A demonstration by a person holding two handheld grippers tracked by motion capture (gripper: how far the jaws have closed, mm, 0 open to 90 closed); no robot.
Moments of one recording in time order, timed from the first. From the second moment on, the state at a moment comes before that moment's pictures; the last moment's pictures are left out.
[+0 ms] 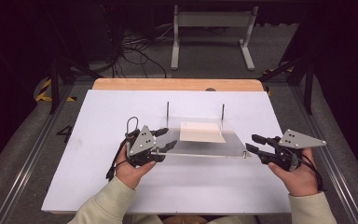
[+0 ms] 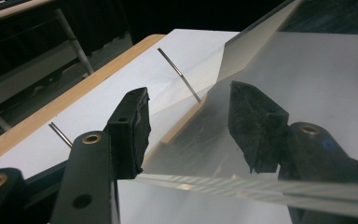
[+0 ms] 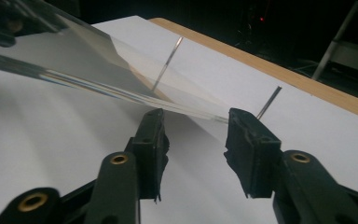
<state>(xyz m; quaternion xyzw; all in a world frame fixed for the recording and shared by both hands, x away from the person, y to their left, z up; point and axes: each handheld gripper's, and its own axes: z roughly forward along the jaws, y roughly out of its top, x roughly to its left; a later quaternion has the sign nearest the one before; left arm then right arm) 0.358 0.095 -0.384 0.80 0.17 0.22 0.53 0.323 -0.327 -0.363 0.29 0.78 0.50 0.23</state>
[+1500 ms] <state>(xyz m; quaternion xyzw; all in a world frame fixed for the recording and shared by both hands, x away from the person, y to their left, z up) 0.354 0.093 -0.381 0.81 0.16 0.23 0.52 0.334 -0.284 -0.383 0.17 0.76 0.56 0.28</state>
